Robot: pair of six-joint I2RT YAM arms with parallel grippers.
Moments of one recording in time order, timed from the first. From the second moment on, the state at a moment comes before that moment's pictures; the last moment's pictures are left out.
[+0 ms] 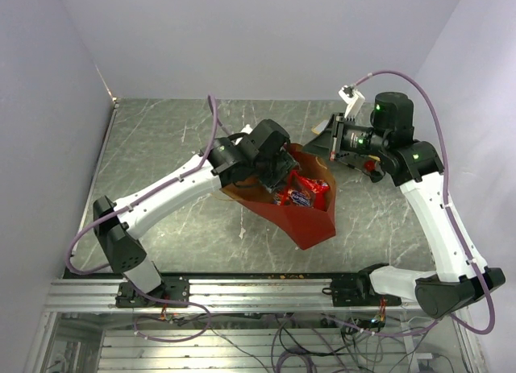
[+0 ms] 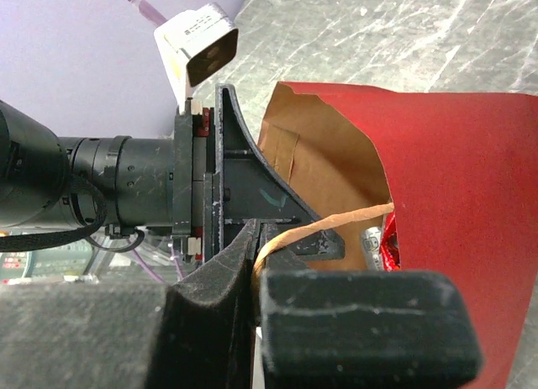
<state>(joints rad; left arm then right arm) -0.98 1.61 1.68 -0.86 -0.14 -1.57 0.32 1.21 1.49 -0.73 -0.67 0.39</state>
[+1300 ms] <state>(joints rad) -0.95 1.86 1.78 -0.91 -0.06 -1.51 0.32 1.17 1.50 -0.81 -0.62 0.41</state>
